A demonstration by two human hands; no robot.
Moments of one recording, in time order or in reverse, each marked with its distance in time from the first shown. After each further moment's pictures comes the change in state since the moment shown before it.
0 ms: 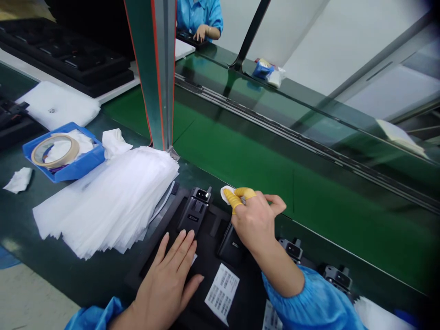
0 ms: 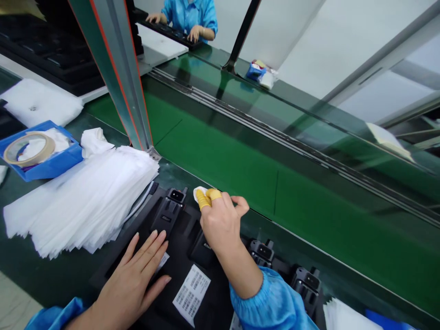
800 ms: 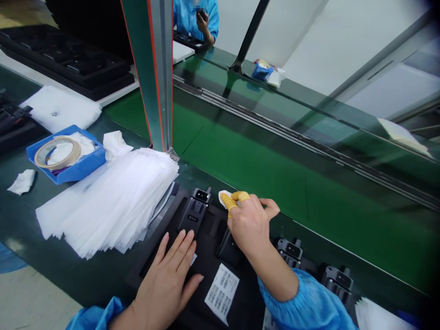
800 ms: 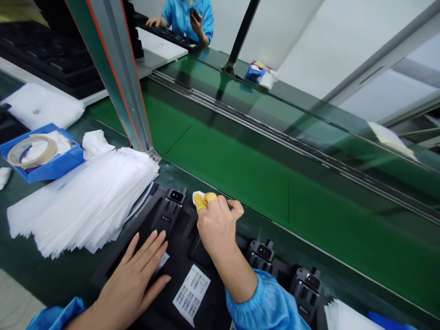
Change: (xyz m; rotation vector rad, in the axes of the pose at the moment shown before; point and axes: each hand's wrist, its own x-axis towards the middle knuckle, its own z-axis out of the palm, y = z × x) left_hand 0.004 0.000 -0.005 0.027 0.010 0.013; right_hand -0.004 -0.009 -0.001 0.013 -0.080 0.058
